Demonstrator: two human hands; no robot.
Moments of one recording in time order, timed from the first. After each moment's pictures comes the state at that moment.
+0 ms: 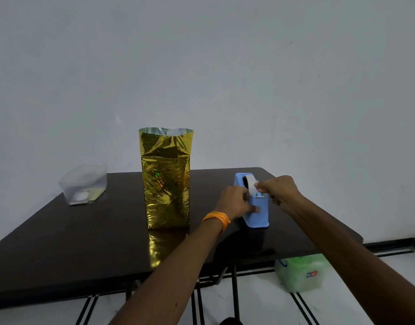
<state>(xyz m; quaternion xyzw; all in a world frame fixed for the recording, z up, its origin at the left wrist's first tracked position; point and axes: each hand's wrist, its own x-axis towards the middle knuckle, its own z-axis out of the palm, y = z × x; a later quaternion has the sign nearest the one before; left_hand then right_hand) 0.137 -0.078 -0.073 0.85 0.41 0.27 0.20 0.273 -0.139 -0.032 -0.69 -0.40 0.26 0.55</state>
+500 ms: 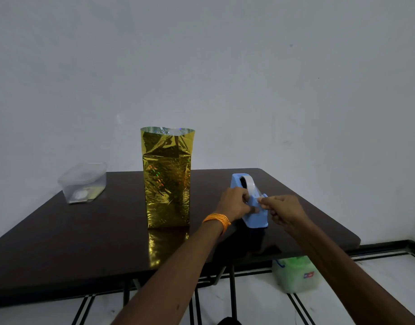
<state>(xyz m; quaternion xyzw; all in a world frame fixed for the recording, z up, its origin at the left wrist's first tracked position) 0.135 -0.082 -0.079 0.84 0.39 0.30 0.22 0.274 -0.168 -0.074 -0.64 -0.39 0.31 0.58</state>
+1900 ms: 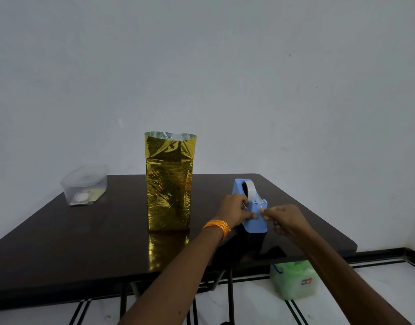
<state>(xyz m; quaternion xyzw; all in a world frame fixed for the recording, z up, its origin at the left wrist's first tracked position) 0.132 -0.084 -0.083 0.84 0.37 0.31 0.26 0.287 -0.176 -0.077 -0.67 -0.44 0.30 0.51</state>
